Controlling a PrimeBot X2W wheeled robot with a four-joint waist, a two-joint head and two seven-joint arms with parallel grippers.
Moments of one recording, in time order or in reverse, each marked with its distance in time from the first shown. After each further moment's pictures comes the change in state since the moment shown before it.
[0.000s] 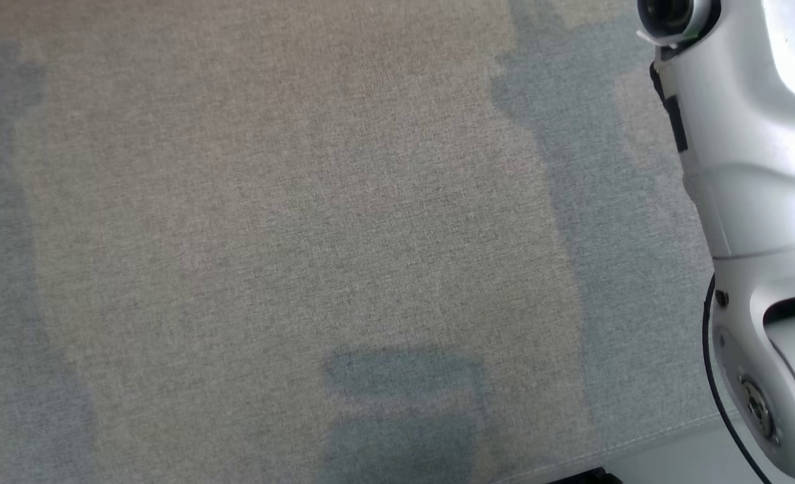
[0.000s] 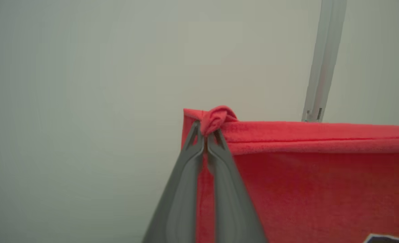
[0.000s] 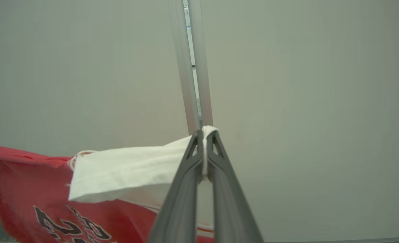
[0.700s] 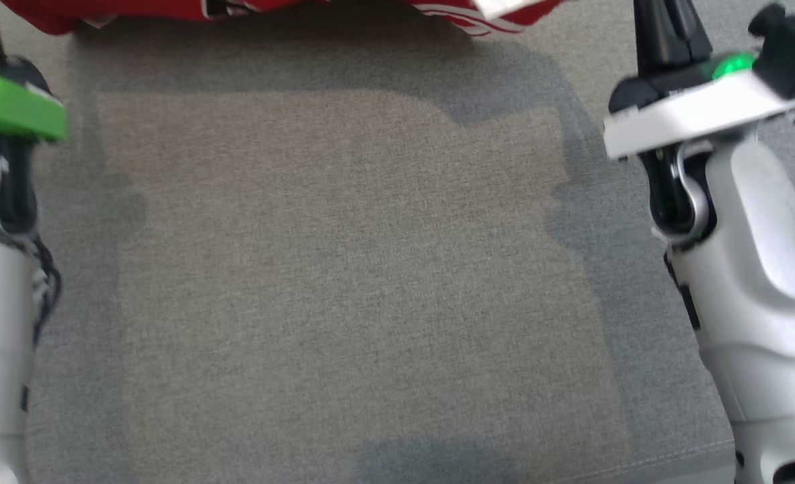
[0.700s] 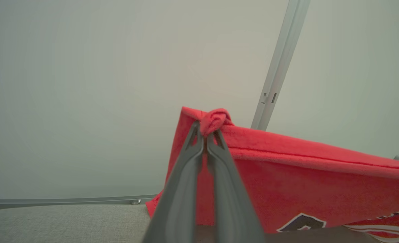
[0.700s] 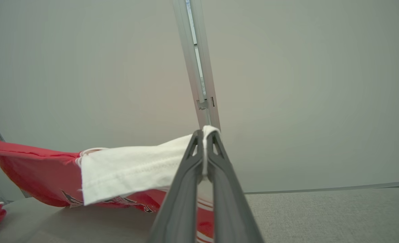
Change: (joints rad) left arm 0.455 -0.106 0.168 -0.307 -0.085 -0.071 -0.005; right arm 0.453 -0.092 0.016 -0.285 0.052 0.000 0.000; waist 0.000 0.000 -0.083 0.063
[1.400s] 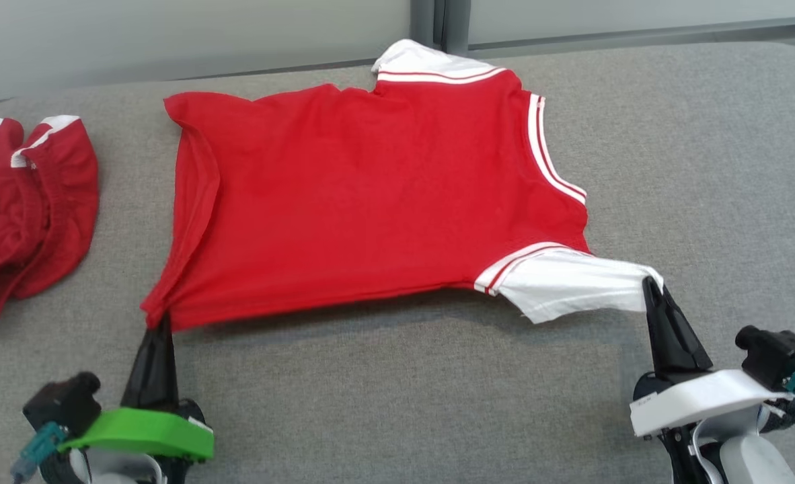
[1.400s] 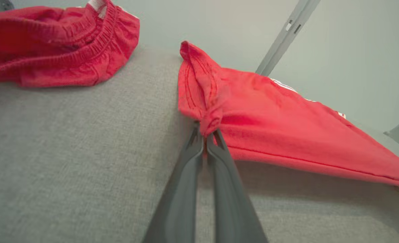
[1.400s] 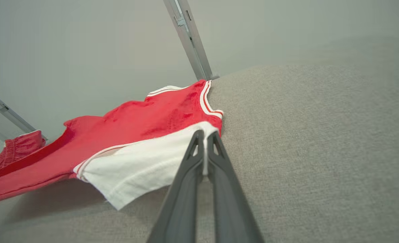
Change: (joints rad) left arm 0.826 -0.204 0.097 -0.297 0.021 0.010 -0.001; right arm 0.775 0.045 -0.144 -0.237 0.037 0.000 0.070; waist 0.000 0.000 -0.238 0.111
